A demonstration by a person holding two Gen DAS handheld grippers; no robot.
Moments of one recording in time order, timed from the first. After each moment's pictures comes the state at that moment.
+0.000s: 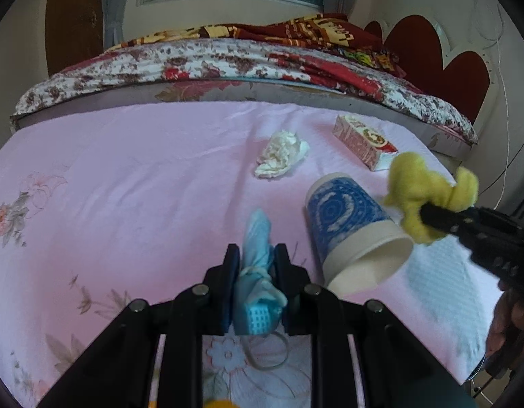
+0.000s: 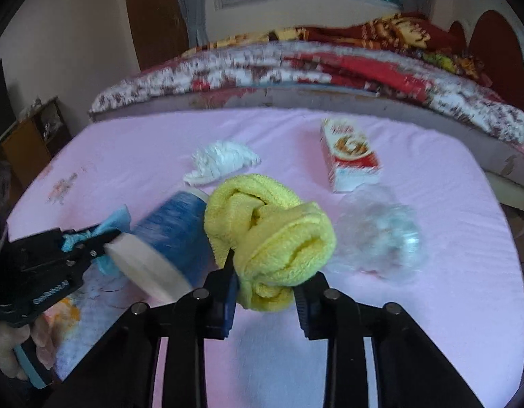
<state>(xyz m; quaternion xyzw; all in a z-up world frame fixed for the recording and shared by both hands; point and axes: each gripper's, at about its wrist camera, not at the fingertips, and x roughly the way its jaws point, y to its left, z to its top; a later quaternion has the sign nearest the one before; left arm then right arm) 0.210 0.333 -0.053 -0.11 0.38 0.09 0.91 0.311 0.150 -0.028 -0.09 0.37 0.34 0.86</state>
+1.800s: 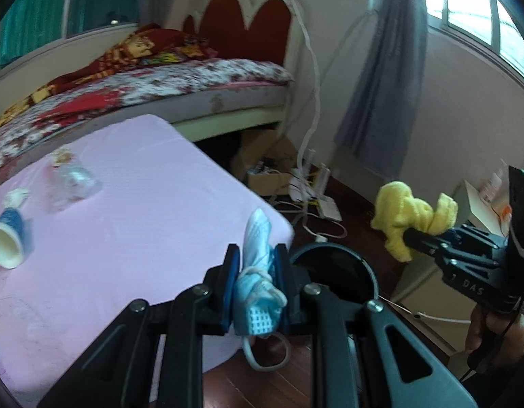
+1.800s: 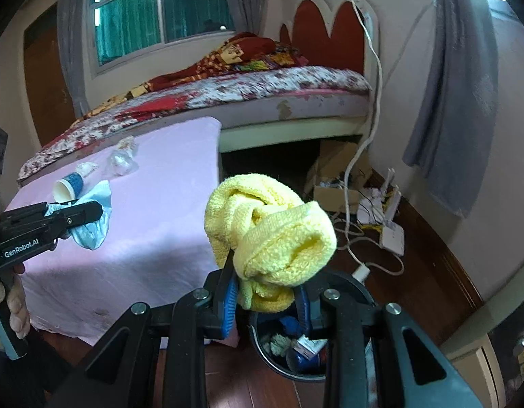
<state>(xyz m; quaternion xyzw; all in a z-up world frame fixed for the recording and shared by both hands) 0.146 -0.044 -0.009 0.01 0.36 -0.19 0.91 0.117 -0.296 -0.005 0.00 0.34 0.09 0.93</state>
